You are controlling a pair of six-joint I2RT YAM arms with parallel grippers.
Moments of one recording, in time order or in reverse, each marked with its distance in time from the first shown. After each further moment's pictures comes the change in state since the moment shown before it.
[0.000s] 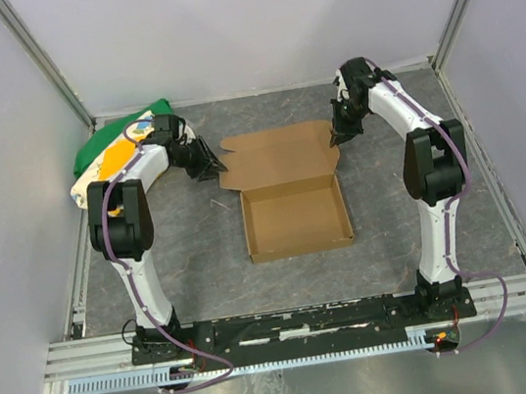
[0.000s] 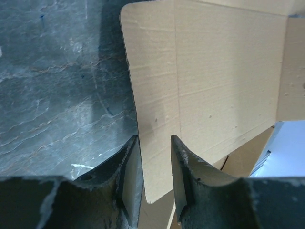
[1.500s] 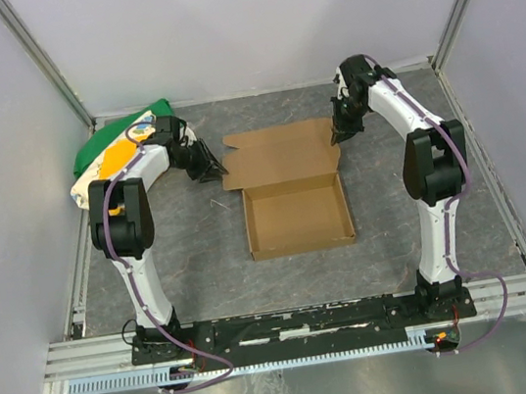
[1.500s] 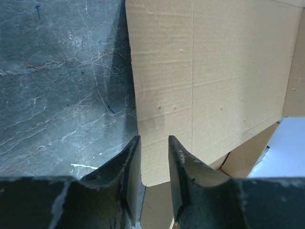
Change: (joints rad) left arm -0.002 0.017 0.003 -0.005 0.026 -0.004; right arm 0.003 0.000 0.032 -0.027 0.026 0.002
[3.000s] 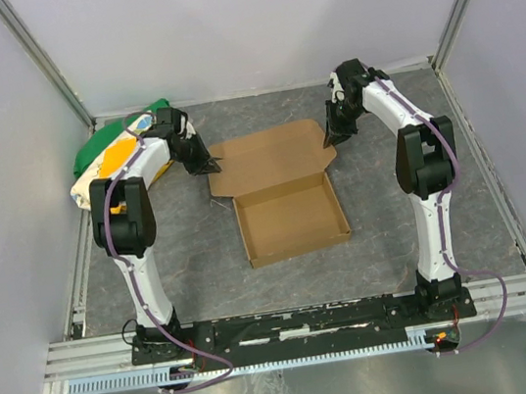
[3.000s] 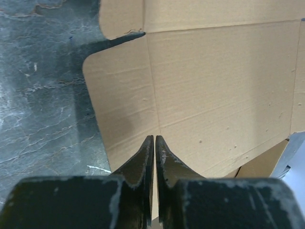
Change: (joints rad) left arm -0.005 0.018 0.089 -0.066 -0.122 0.034; right arm -0.002 0.111 0.074 -0.005 -0.081 -0.016
